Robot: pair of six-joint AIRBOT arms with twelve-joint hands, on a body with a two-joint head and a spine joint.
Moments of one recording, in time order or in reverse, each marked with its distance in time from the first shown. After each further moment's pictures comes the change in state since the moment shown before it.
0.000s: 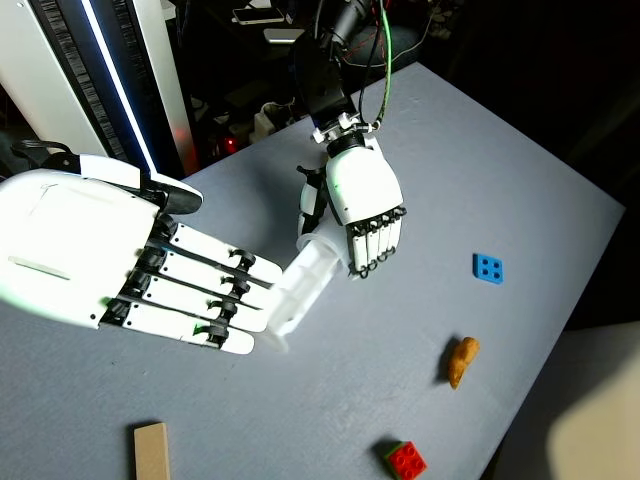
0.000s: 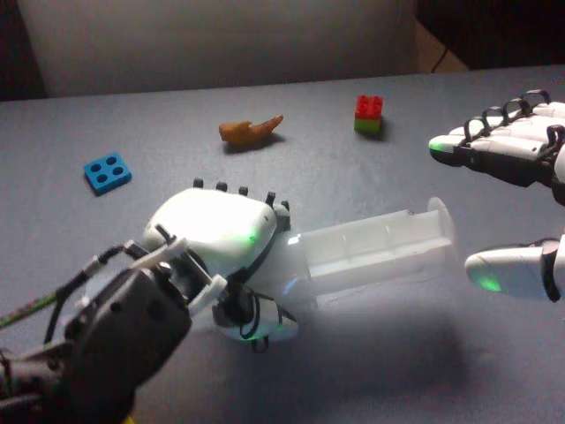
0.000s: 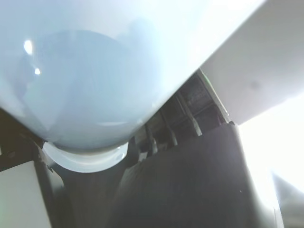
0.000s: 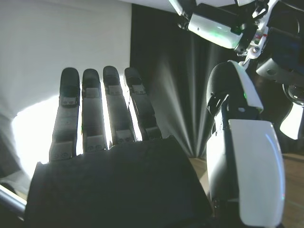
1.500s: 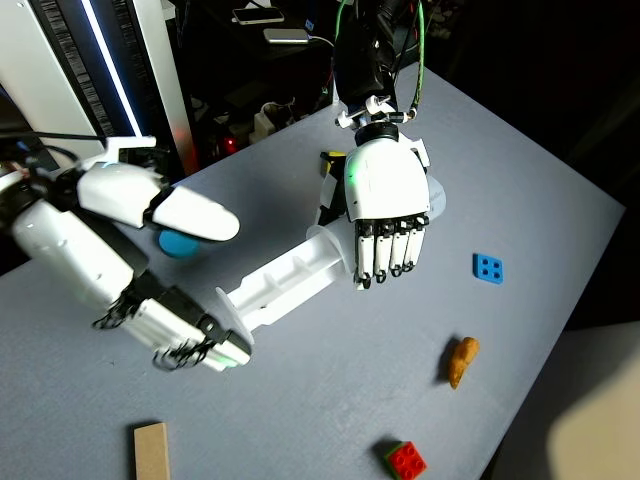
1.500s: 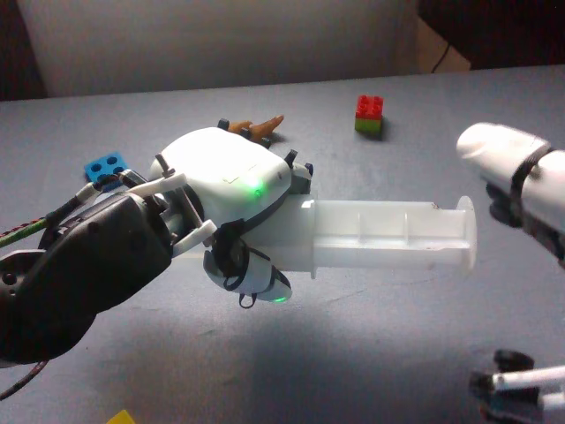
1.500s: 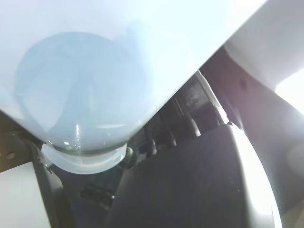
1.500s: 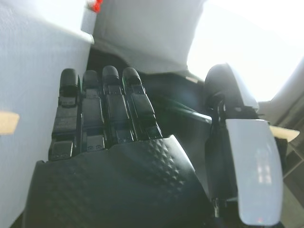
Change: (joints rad) left arm -0.122 0.071 0.063 0.174 0.287 -0.011; right arm -0.088 -0.243 -0.156 0.991 0.543 0.376
